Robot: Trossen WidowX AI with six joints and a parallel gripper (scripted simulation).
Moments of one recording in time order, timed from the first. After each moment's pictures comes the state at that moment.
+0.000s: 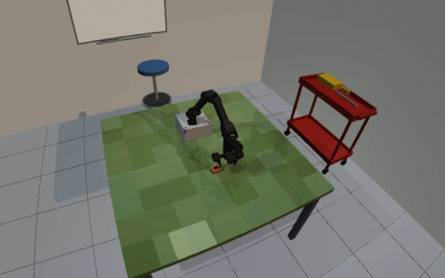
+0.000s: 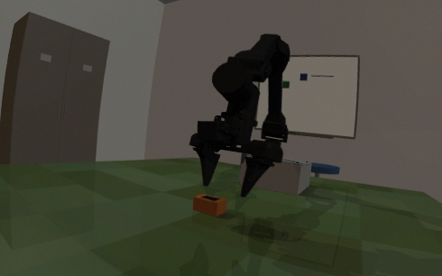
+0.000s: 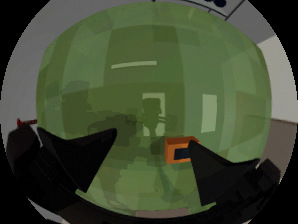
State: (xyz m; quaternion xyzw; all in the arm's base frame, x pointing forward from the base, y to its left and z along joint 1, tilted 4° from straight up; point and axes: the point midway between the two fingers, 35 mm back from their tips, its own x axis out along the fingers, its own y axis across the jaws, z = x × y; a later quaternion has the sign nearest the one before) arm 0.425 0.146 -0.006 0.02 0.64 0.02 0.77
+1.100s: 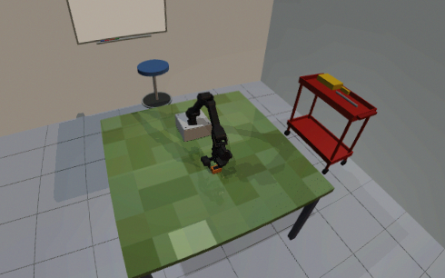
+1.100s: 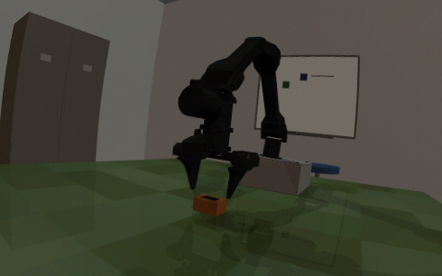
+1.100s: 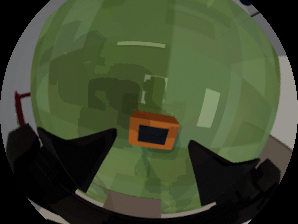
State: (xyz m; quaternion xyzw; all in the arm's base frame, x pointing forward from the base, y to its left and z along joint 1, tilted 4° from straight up) arm 0.397 0.084 -0.033 -0.05 0.71 0.08 0.70
